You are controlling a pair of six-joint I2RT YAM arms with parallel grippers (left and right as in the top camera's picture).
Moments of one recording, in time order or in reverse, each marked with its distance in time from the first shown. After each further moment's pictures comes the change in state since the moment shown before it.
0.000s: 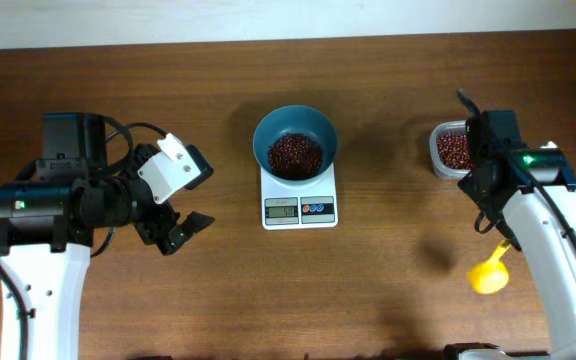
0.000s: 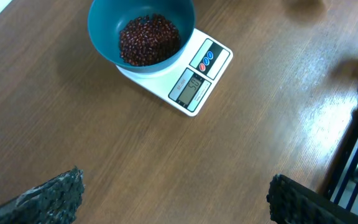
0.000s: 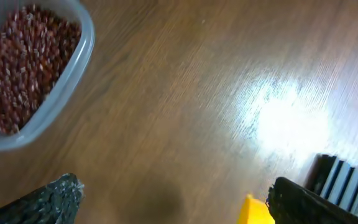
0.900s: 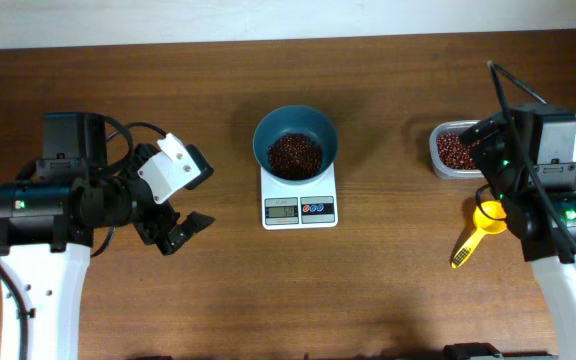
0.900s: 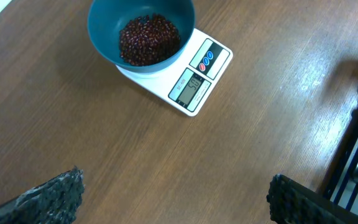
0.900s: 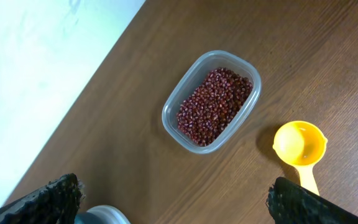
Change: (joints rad) left arm 0.000 0.000 0.000 0.000 0.000 0.000; right arm 0.031 -0.238 0.046 0.330 -0.228 -0.111
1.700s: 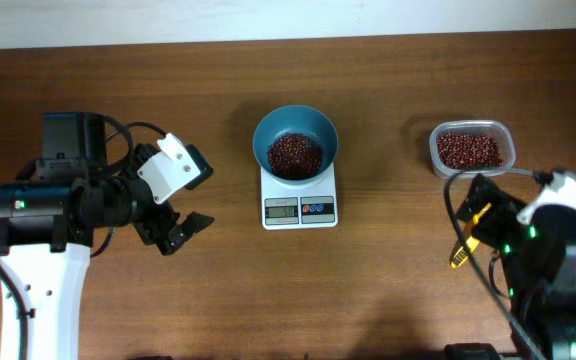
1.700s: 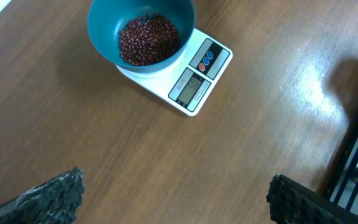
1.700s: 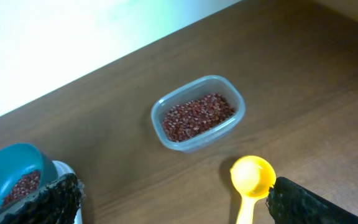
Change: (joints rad) left arm 0.000 0.000 0.000 0.000 0.000 0.000; right arm -0.036 -0.510 -0.382 0.148 -0.067 -0.506
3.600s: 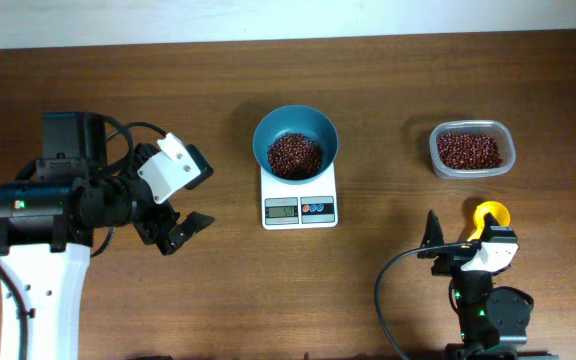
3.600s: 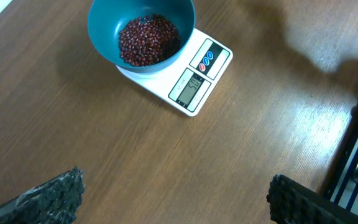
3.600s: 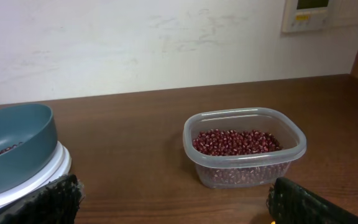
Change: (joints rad) left arm 0.000 0.000 0.000 0.001 0.000 0.000; right arm -0.032 -0.628 -0.862 0.682 -0.232 -0.321
